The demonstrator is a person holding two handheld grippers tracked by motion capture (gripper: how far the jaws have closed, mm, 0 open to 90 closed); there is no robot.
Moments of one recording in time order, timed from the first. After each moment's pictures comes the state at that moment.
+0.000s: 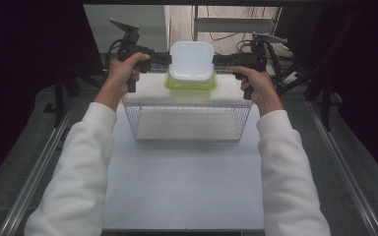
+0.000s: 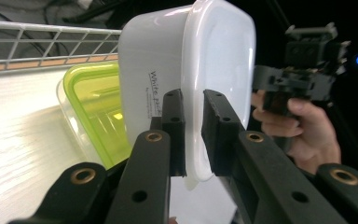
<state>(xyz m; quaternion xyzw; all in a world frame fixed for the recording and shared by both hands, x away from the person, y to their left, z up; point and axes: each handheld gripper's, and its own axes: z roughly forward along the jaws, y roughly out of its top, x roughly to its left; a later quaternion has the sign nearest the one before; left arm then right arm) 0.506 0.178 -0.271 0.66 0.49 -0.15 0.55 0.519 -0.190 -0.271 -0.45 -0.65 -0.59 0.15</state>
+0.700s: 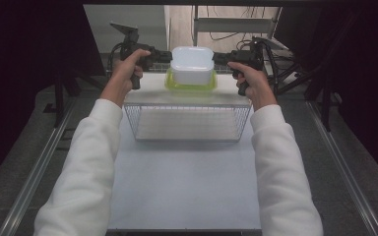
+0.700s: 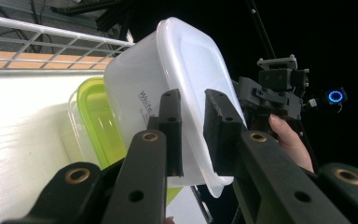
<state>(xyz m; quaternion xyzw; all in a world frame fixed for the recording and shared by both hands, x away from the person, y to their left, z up) 0.526 0.182 -0.287 0.61 0.52 -0.20 0.57 0.542 -0.191 -0.287 -0.53 -0.58 -0.58 0.20</state>
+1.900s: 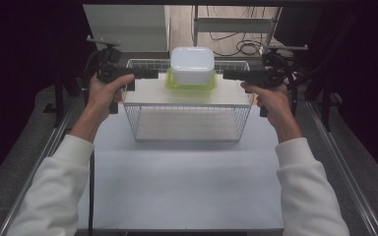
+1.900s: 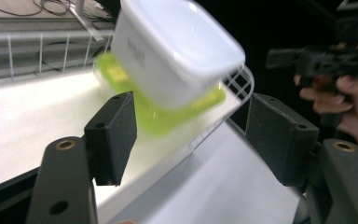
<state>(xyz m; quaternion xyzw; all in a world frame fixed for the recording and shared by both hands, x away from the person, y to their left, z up) 0.413 0.199 -0.278 0.71 0.43 0.02 0.56 0.449 -0.213 -0.260 -0.40 -0.73 -0.56 -0.02</state>
